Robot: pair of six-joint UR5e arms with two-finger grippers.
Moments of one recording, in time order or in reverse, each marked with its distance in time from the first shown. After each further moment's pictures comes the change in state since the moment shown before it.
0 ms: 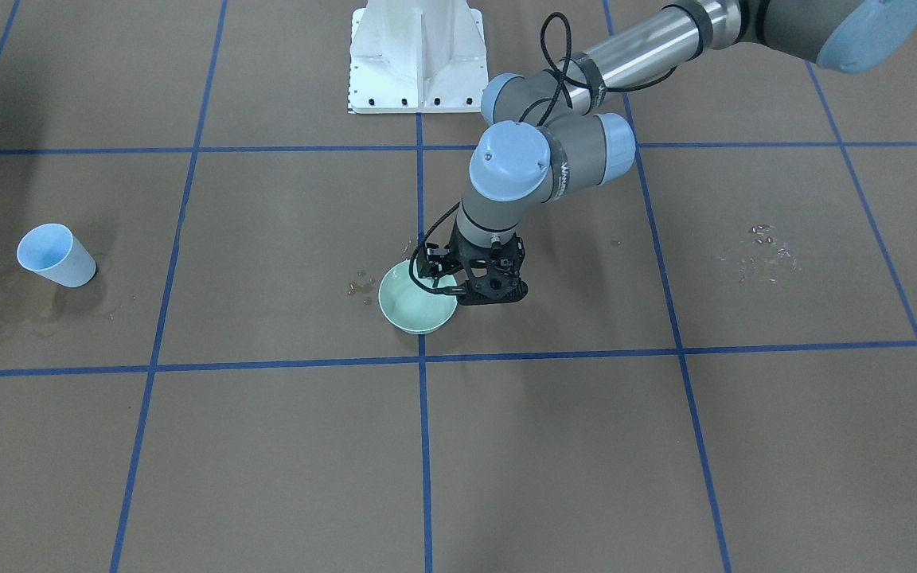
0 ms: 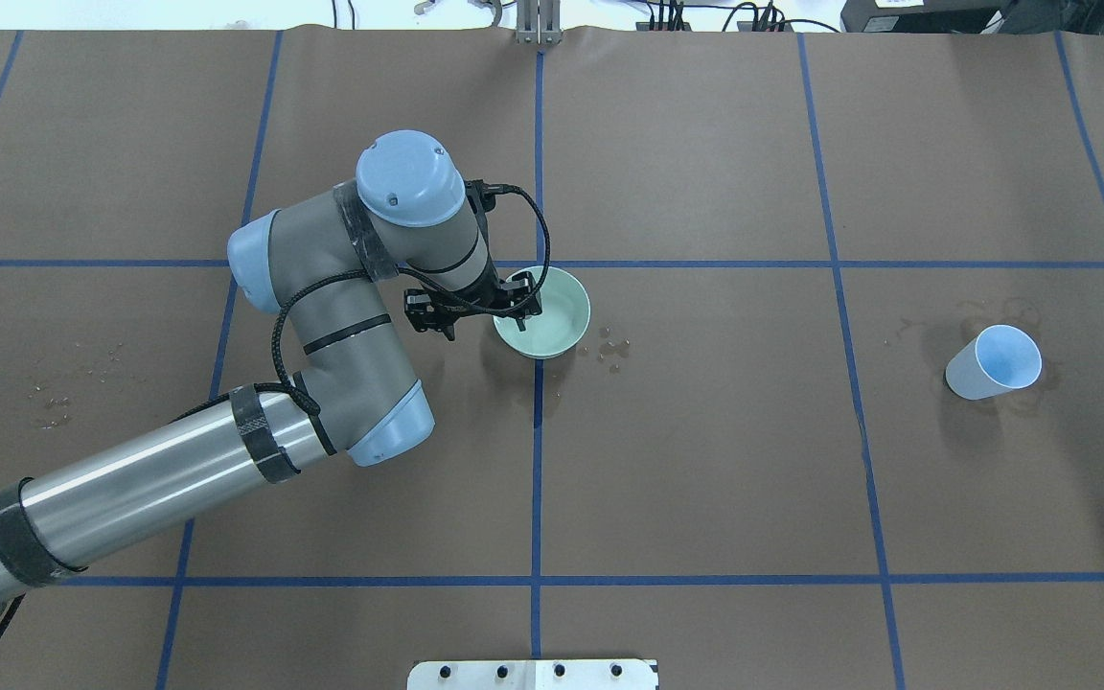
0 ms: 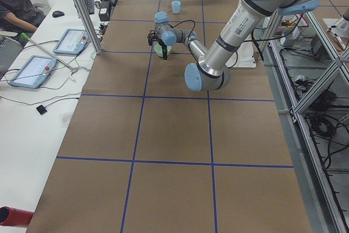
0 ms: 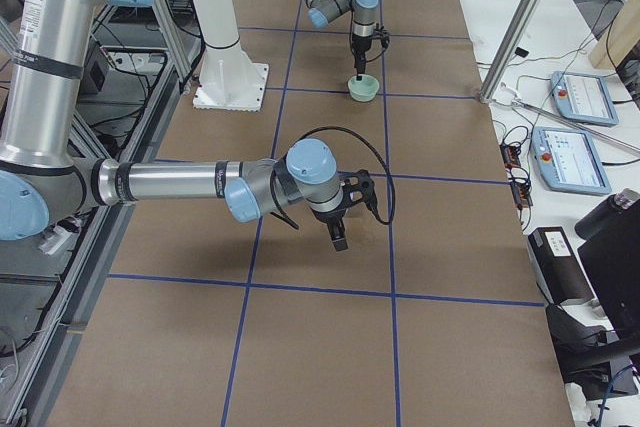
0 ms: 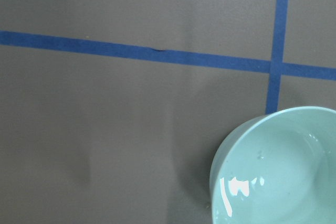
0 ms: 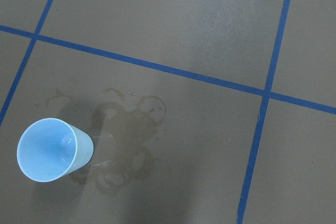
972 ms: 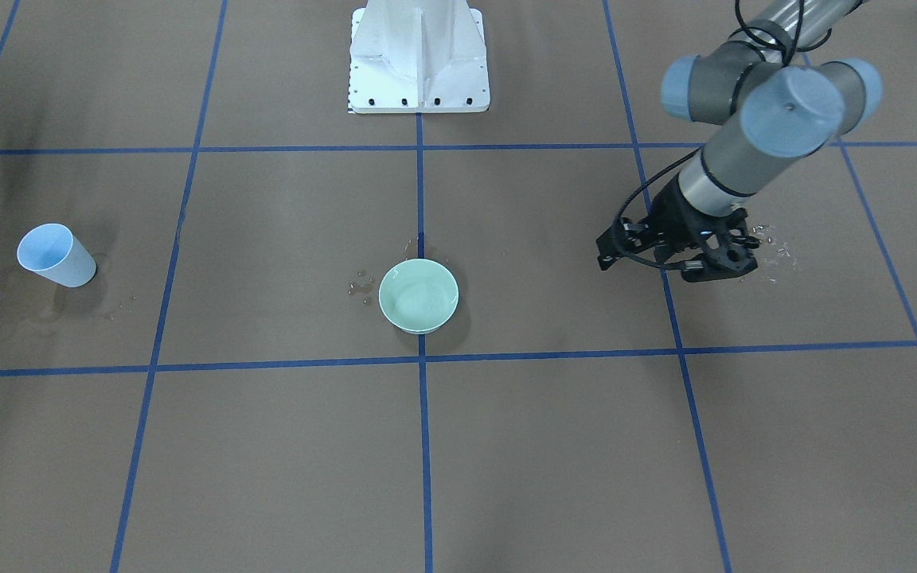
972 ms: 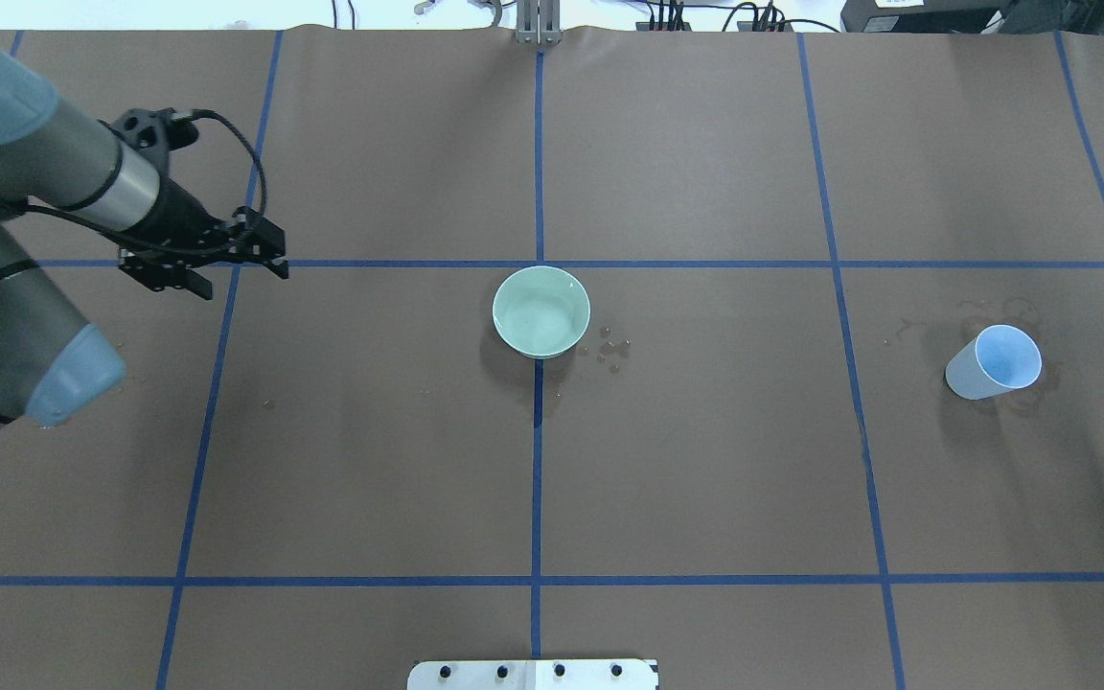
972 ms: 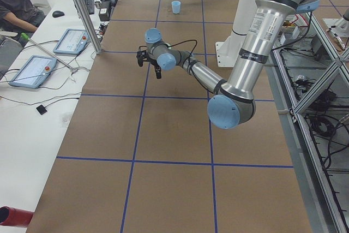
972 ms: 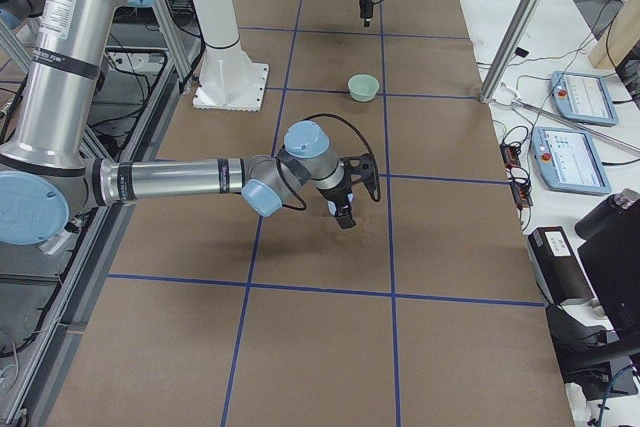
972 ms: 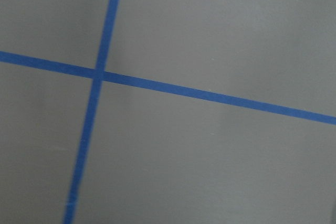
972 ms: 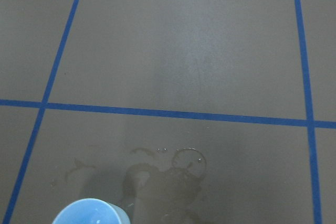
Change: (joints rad) left arm -0.210 0.336 -0.352 0.058 -0.155 0.089; right arm -0.182 -0.007 0.006 0.269 -0.195 0.395
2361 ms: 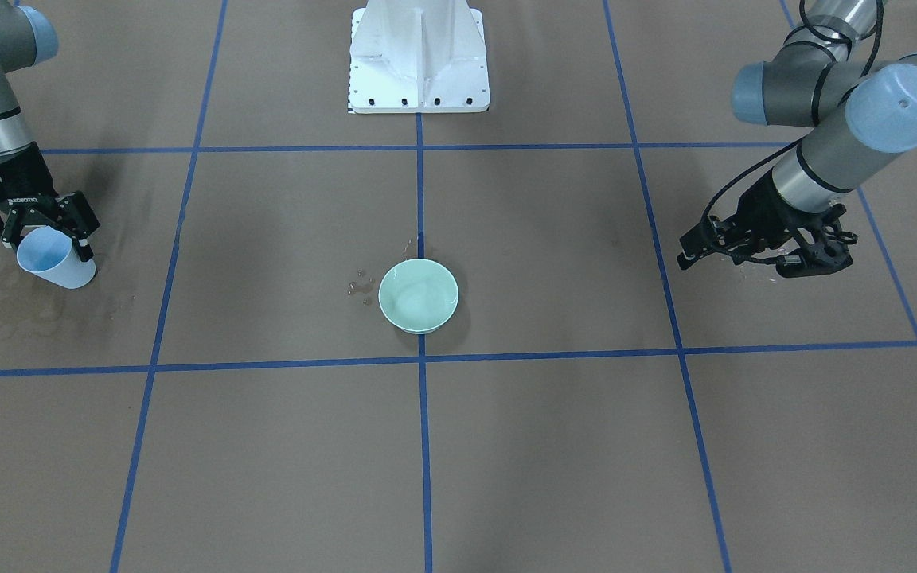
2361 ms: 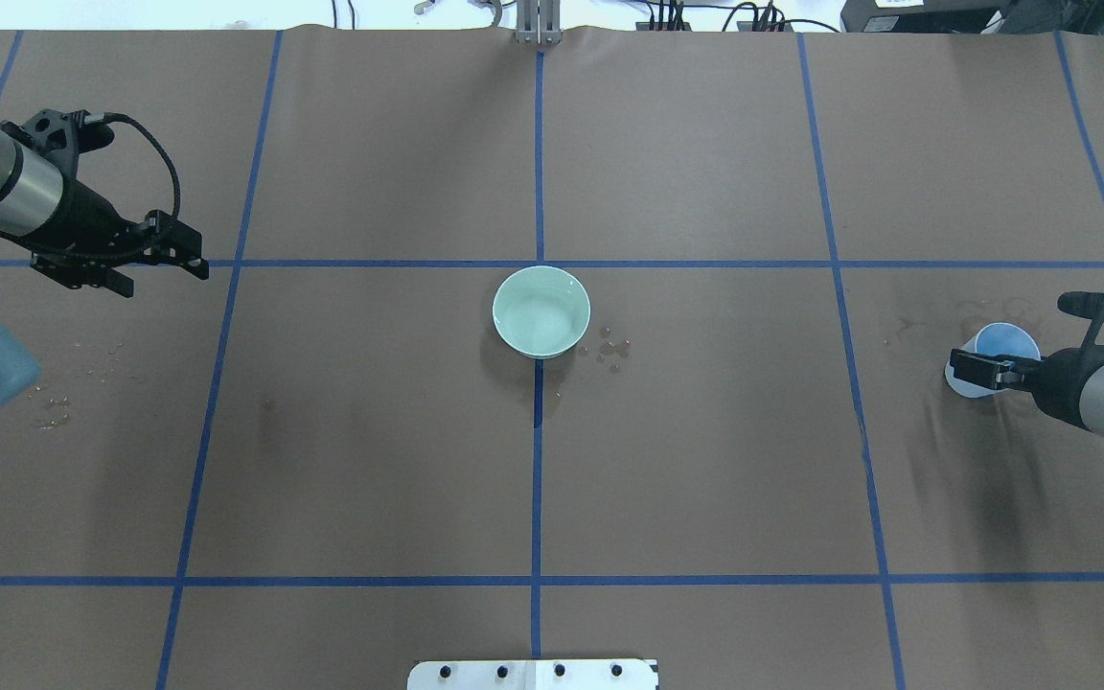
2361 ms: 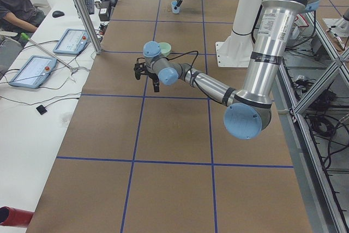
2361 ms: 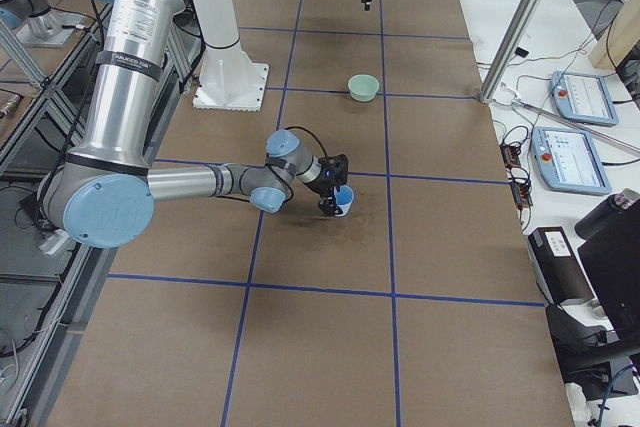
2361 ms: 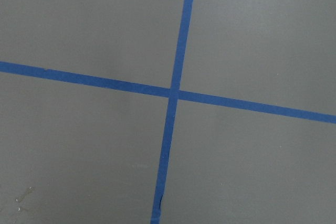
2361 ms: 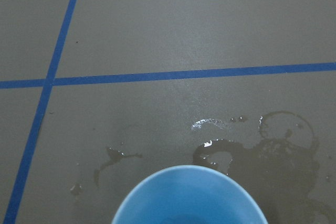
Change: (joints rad) left arm -0.148 0.262 -0.052 -0.174 -0.081 0.115; right arm -0.656 -0.001 -0.099 0.368 -0.704 0.688
